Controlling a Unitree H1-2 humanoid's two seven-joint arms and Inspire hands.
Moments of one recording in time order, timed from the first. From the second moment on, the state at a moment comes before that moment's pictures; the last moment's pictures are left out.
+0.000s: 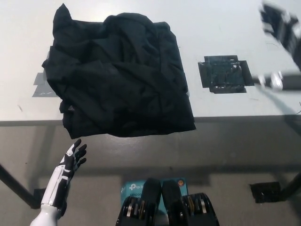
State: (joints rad) left_arm 0.02 0.17 0.02 -0.03 -0.02 -0.09 -0.10; right_arm -0.48 -0.36 -0.19 -0.32 0.09 0.39 0.50
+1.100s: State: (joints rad) left_arm 0.09 0.17 0.02 0.00 -0.08 -0.13 -0.15; right_arm -0.05 -0.10 -0.18 0.22 0.19 -0.04 0.42
